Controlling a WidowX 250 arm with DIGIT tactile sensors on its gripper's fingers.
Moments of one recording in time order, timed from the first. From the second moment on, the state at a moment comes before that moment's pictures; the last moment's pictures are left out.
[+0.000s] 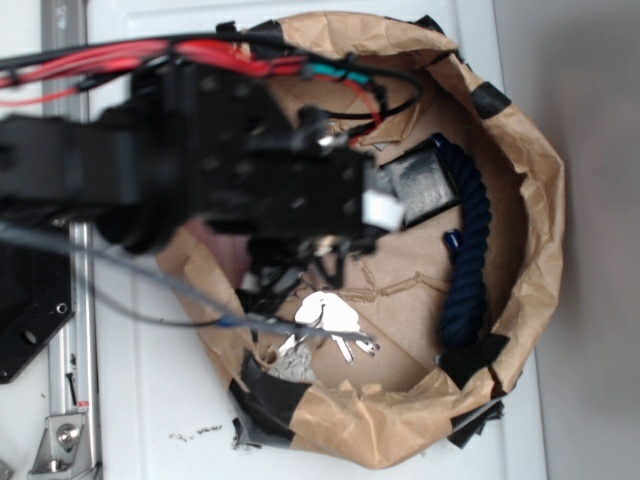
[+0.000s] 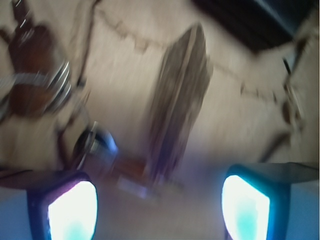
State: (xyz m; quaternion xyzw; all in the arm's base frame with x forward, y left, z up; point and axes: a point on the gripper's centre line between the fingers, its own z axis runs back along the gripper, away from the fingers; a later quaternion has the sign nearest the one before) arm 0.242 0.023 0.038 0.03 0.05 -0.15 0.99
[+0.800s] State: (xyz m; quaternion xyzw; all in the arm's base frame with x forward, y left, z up) arm 0.255 0.059 0.018 0.03 0.09 -0.04 0.99
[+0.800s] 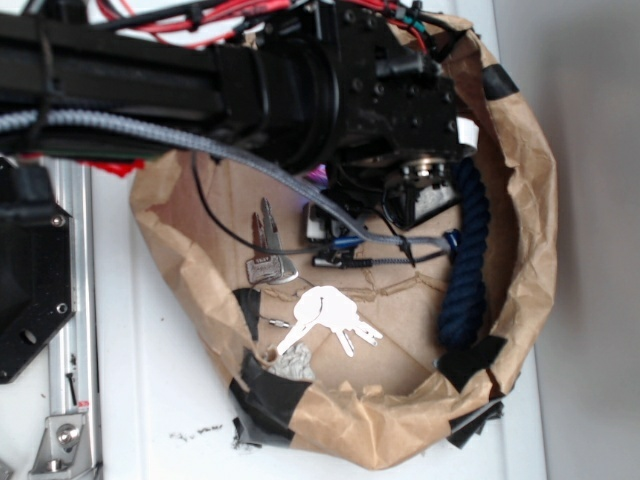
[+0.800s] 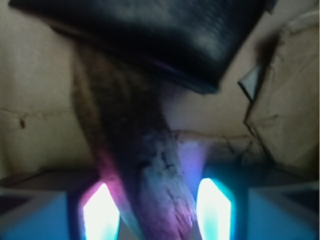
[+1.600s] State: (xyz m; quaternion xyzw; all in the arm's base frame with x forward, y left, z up) arm 0.250 0.047 0.183 0.01 0.03 0.04 1.00
